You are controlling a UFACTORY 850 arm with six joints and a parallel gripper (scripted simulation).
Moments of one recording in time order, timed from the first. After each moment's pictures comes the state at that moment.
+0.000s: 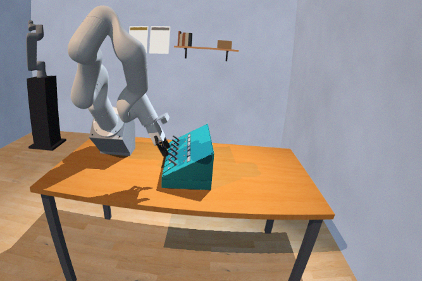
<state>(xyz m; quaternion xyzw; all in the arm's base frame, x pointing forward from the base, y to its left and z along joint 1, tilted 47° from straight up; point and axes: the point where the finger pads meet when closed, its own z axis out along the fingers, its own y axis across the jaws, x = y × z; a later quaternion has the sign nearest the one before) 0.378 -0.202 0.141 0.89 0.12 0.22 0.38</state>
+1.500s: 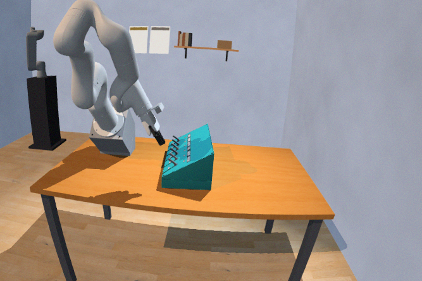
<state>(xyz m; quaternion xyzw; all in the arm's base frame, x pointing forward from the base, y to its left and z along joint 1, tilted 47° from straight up) 0.351 -0.169 0.173 0.89 0.12 0.23 0.38</state>
